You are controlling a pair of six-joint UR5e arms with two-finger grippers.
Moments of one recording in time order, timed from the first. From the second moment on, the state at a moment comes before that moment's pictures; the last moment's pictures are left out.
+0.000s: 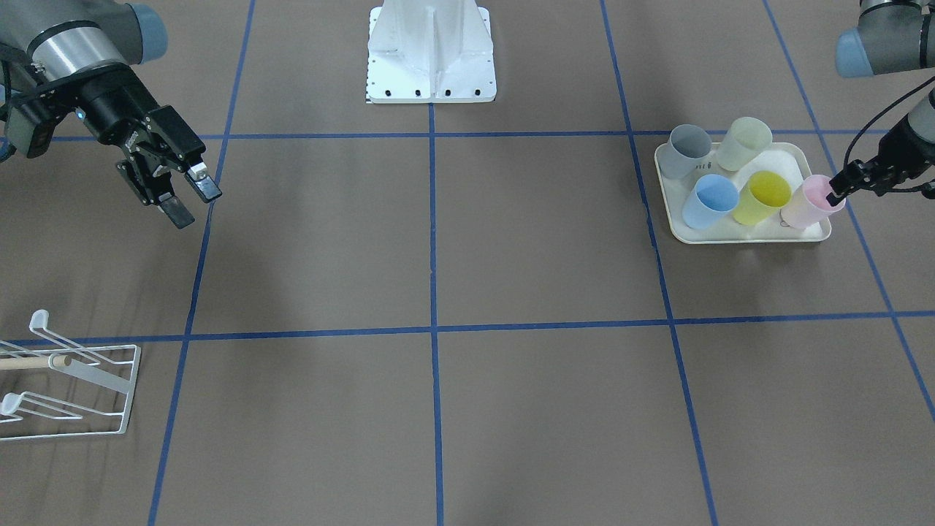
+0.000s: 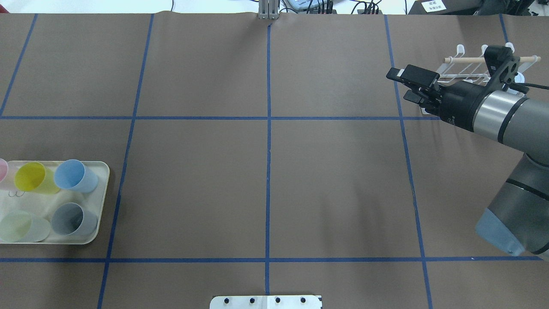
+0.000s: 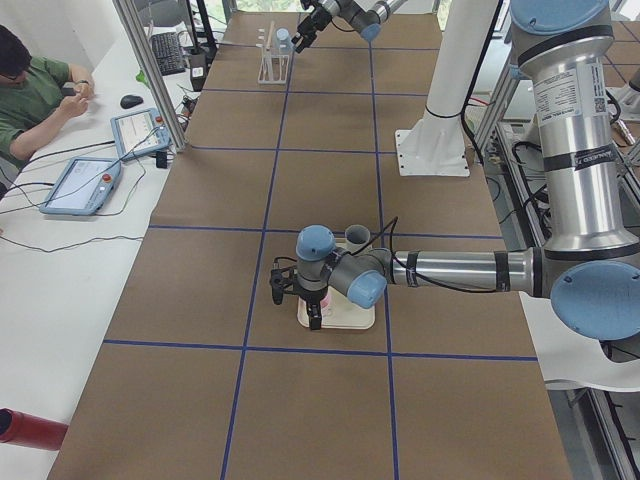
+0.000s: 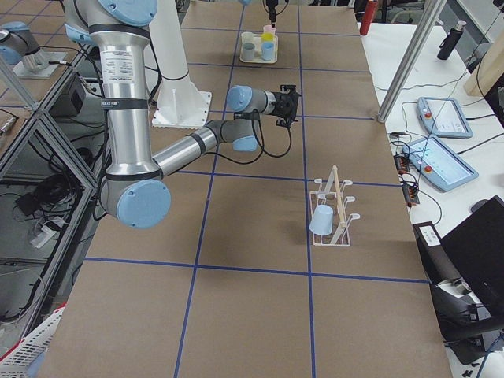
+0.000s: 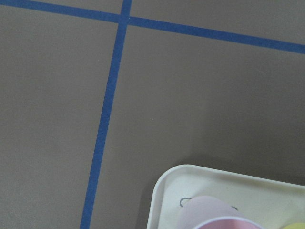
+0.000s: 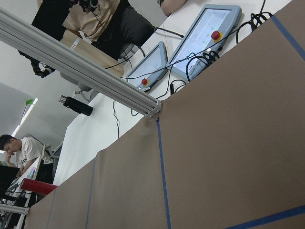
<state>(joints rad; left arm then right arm) -1.15 -1.35 -1.69 -2.12 -2.21 -0.78 0.74 -1.51 1.93 -0.45 1.57 1.65</state>
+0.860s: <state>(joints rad) -1.12 -1.35 -1.68 -2.12 -2.20 -0.78 0.74 -1.51 1.93 -0.45 1.57 1.65</state>
